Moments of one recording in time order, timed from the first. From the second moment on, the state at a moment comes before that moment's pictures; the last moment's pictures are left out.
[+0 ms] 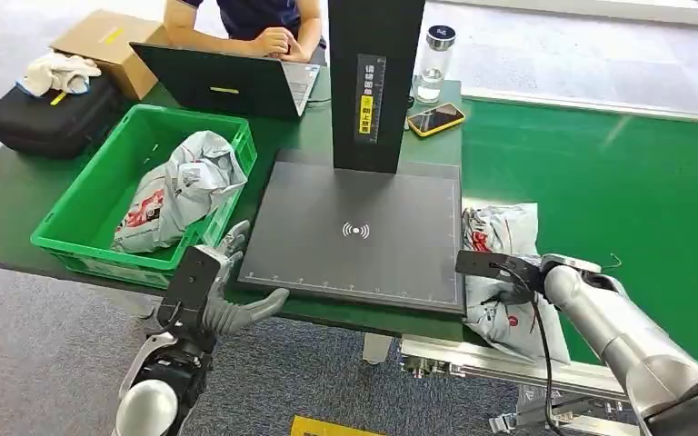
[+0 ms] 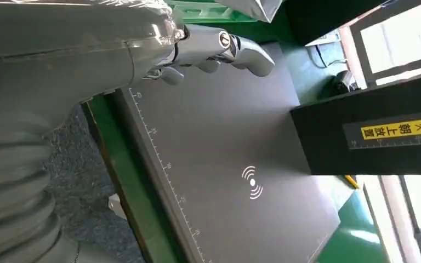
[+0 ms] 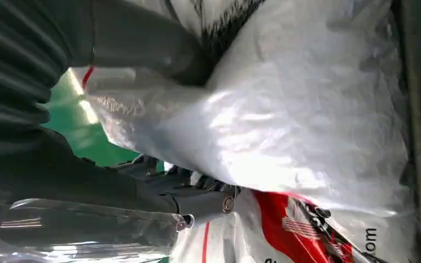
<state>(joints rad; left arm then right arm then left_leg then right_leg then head) 0.03 -0.08 -0.36 -1.45 -0.38 0.00 -0.14 -0.85 -0.39 0.67 -0.42 0.54 0.51 -0.09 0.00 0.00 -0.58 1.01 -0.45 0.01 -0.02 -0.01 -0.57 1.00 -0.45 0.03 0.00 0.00</state>
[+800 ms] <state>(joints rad) 0.04 -0.08 -0.36 -1.47 -0.39 -0.01 -0.13 -0.81 -0.41 0.69 -0.43 0.52 0.47 -0.09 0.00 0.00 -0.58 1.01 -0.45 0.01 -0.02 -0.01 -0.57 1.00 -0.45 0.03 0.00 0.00</state>
